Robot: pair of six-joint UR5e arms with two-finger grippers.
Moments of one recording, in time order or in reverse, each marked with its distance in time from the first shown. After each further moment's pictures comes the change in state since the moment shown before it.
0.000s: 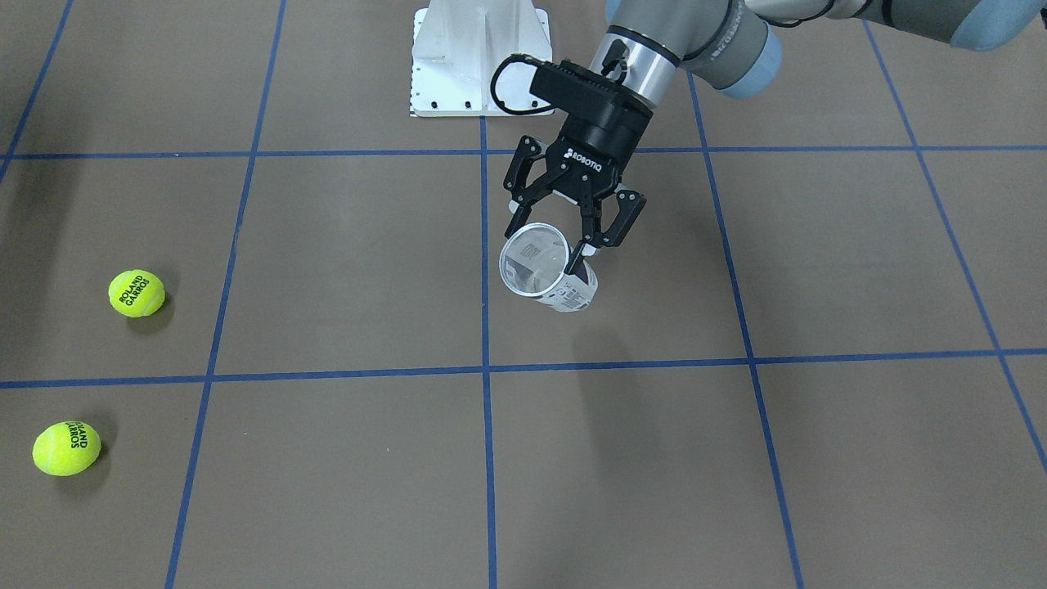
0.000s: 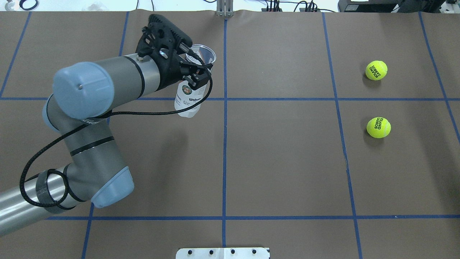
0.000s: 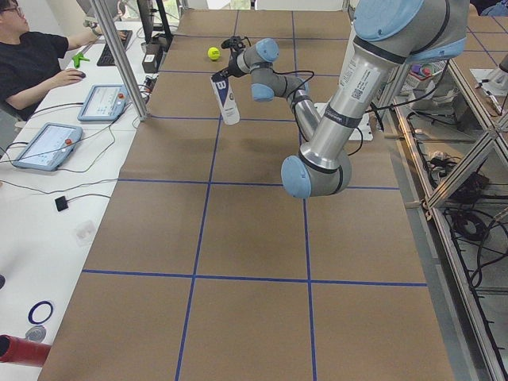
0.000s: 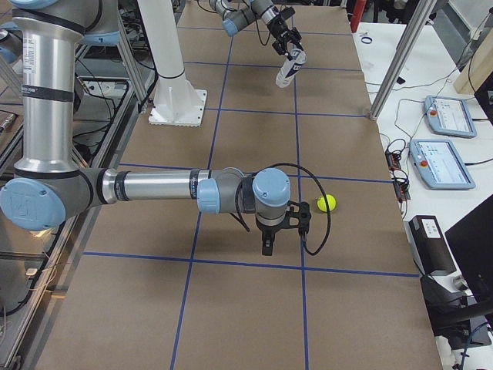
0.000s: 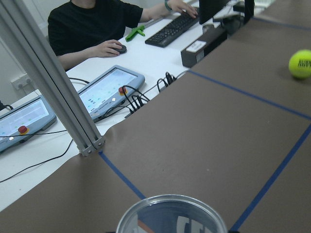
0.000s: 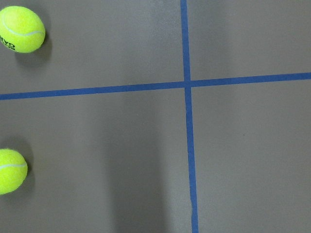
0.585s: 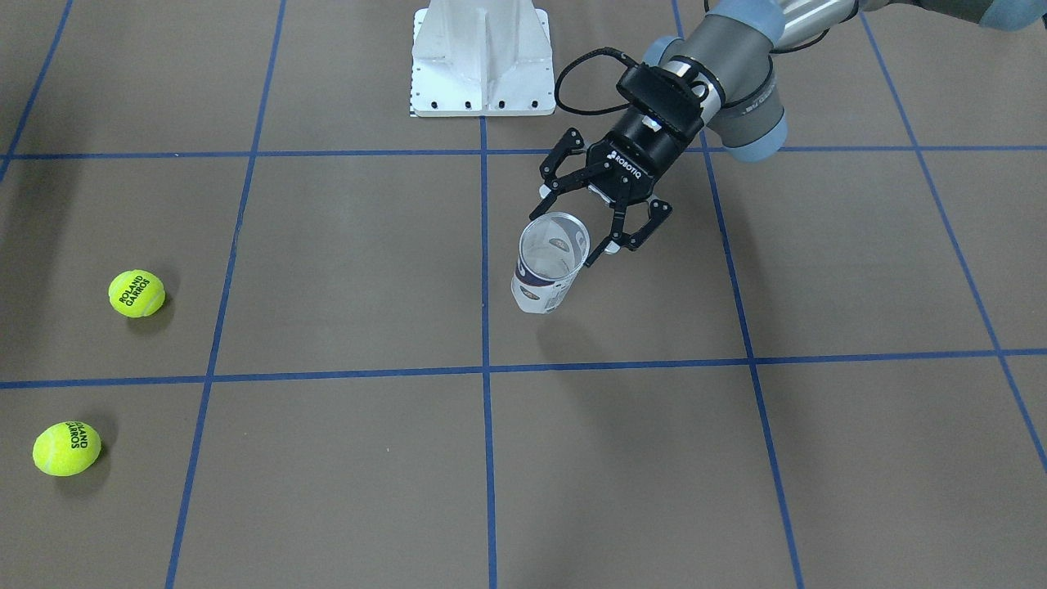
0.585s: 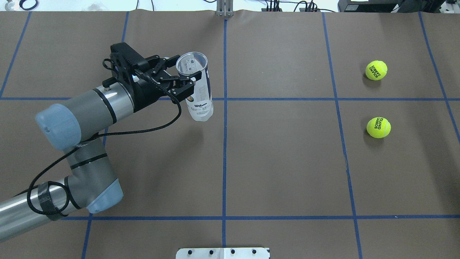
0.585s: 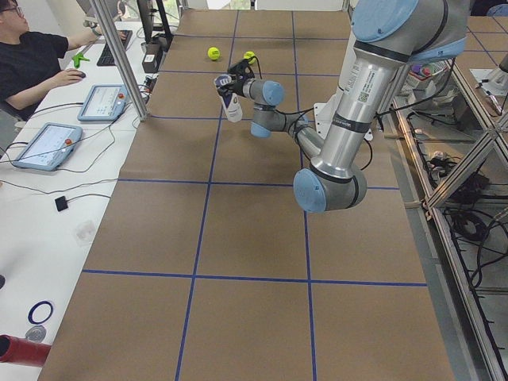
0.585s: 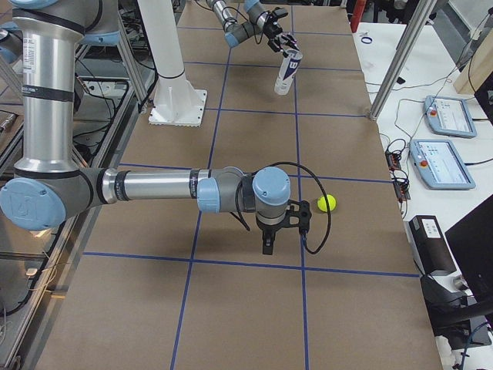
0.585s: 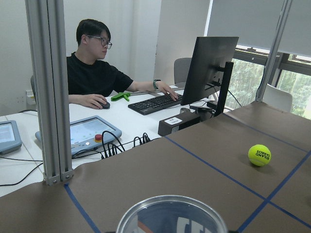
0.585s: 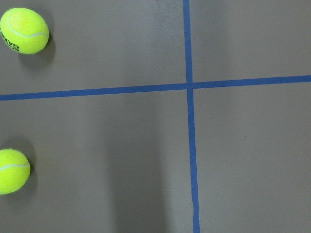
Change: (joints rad) left arm 0.071 0.093 0.189 -0.607 0.109 -0.036; right arm 0.000 0.000 0.003 0.000 0.000 0.000
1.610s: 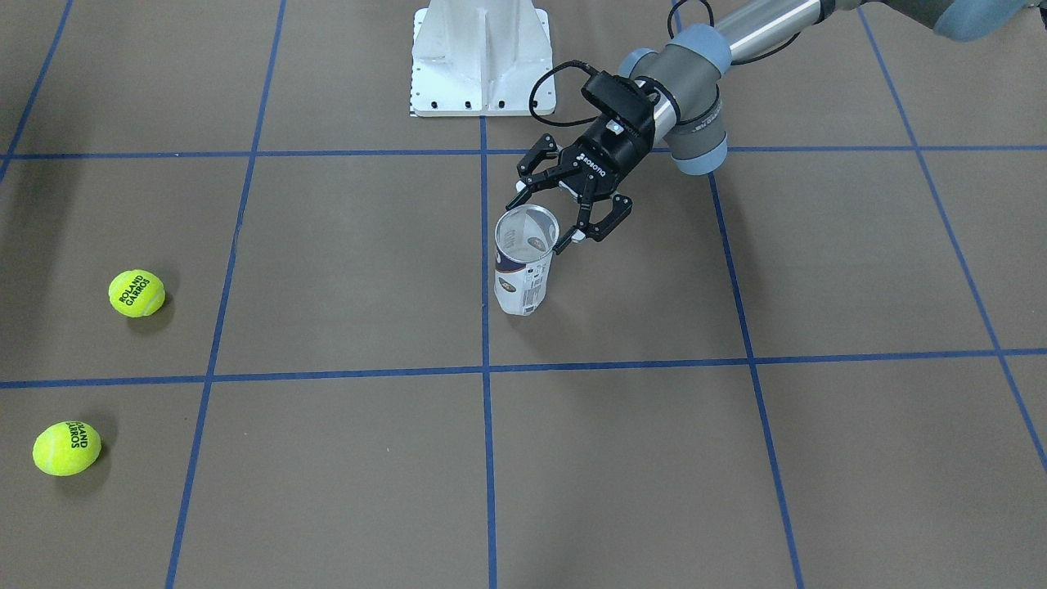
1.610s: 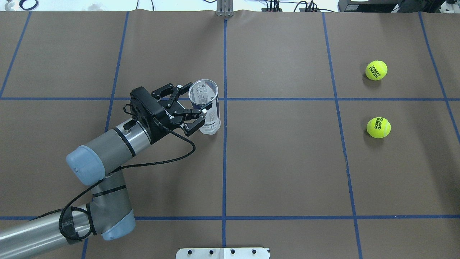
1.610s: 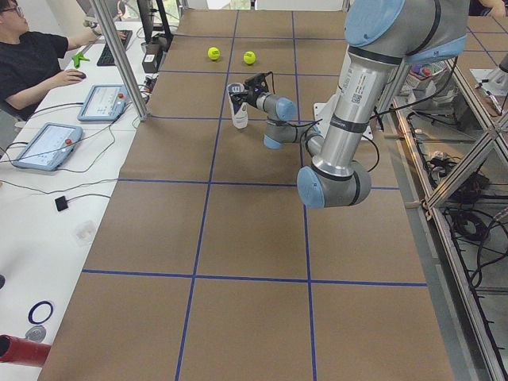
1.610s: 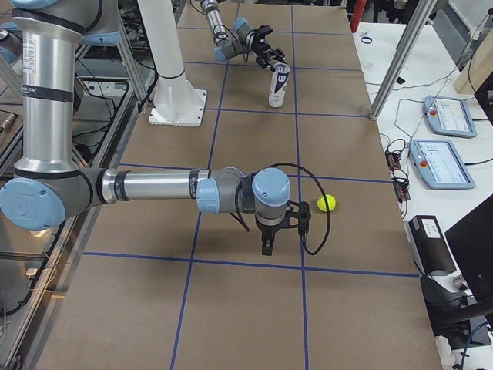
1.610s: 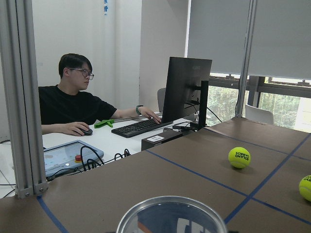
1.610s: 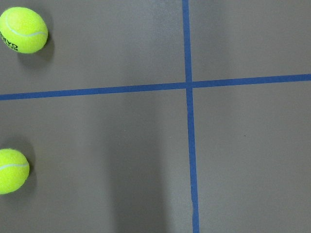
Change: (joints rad) left arm 0.118 -0.019 0.110 -0.163 0.130 0.173; right arm 0.000 -0.001 -0.003 -0.002 0.000 0.000
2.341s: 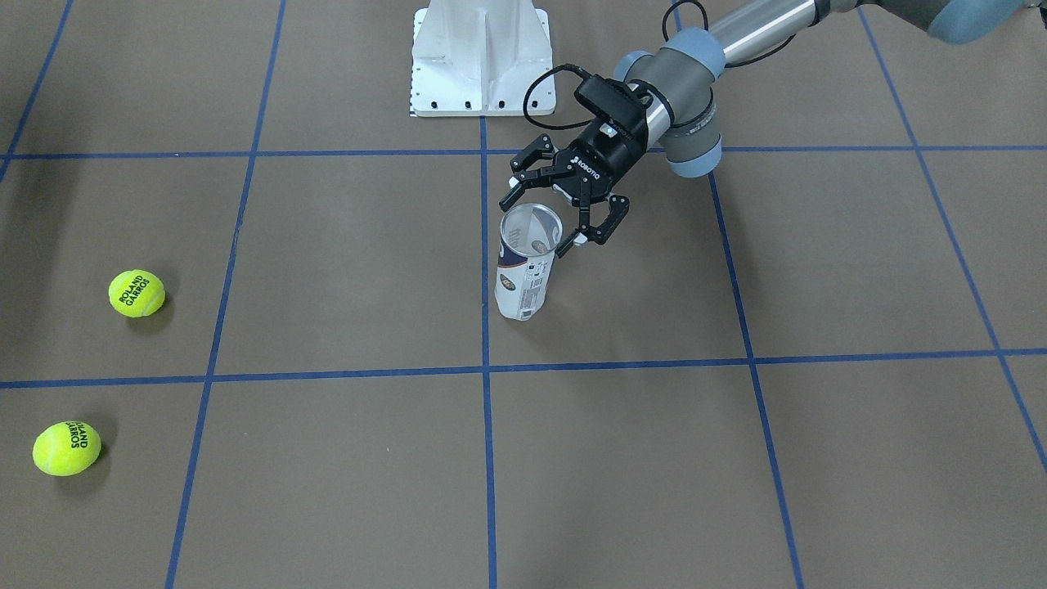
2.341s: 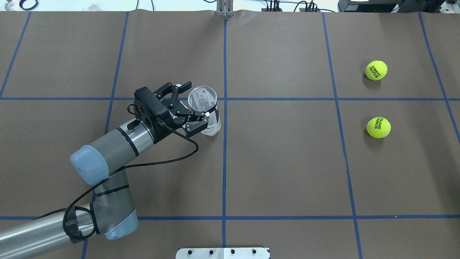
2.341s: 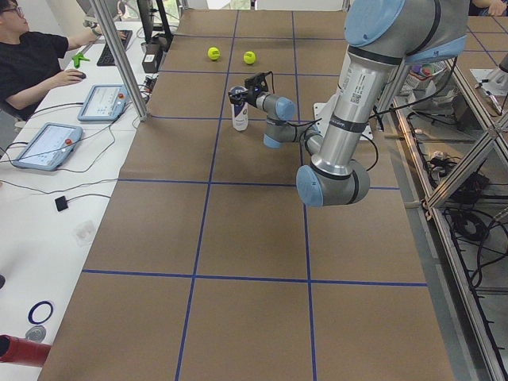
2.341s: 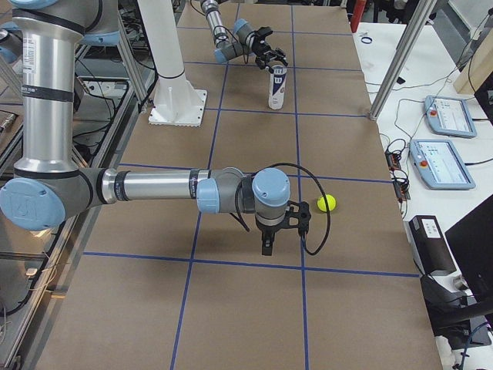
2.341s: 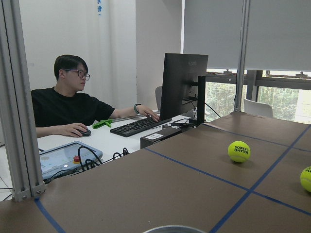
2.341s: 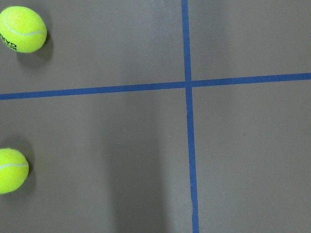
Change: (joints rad) left arm 0.001 -0.015 0.008 -0.004 0.002 0.007; right arm 0.000 -0.001 0.000 0.000 0.000 0.000
